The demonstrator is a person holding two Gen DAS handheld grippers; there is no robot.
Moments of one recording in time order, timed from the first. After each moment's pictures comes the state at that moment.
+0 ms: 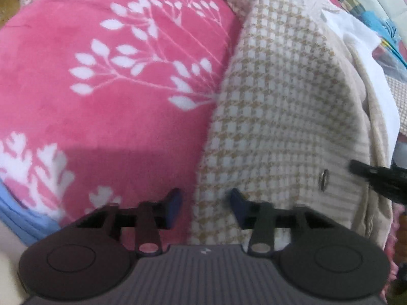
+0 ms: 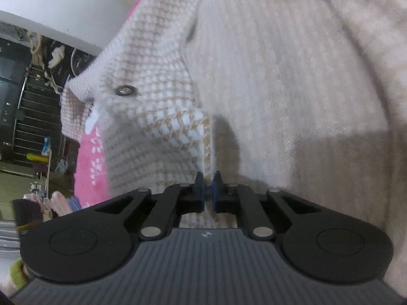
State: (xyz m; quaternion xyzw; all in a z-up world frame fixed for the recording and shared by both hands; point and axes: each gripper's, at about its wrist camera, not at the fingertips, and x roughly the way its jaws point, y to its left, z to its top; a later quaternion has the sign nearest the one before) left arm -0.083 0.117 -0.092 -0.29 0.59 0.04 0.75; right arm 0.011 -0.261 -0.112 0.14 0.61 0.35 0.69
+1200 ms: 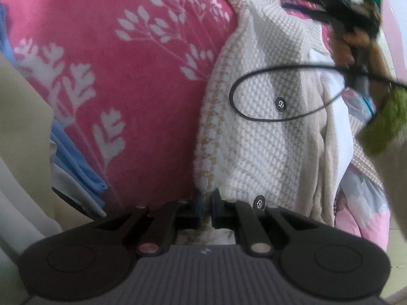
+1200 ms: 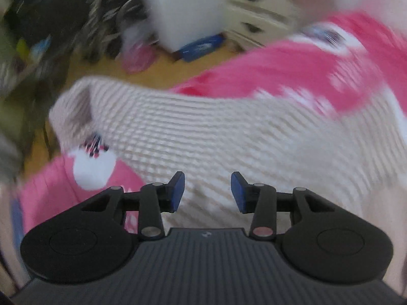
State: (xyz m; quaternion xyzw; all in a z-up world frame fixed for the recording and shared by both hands) left arm -0.169 0.111 -0.061 -0.44 0.53 0.05 0.72; right arm 0.083 0.068 -0.054 -0.21 0.42 0.51 0.72
